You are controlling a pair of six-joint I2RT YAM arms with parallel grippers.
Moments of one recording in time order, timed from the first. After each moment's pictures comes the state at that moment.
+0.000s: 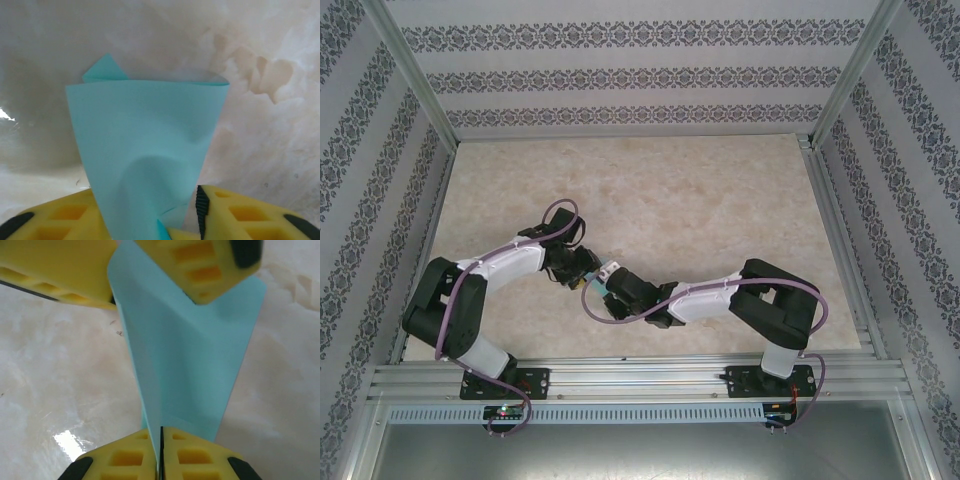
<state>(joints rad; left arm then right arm) -0.40 1.56 0.86 -0.54 0.31 -1.05 1.11 1.78 0.82 0.14 0.15 0.31</state>
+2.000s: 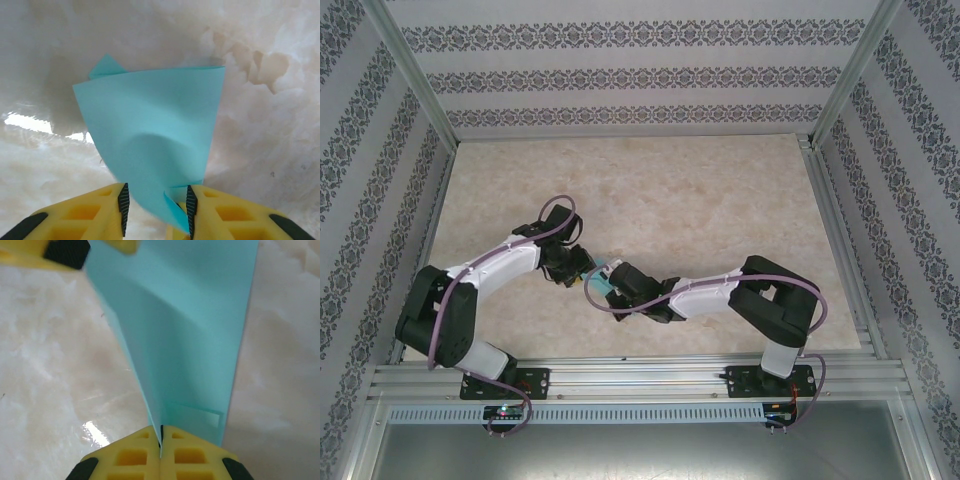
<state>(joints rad) -0.40 1.49 0.90 -0.66 0.26 -1.00 1.06 1.79 0.83 0.11 0.05 0.39</state>
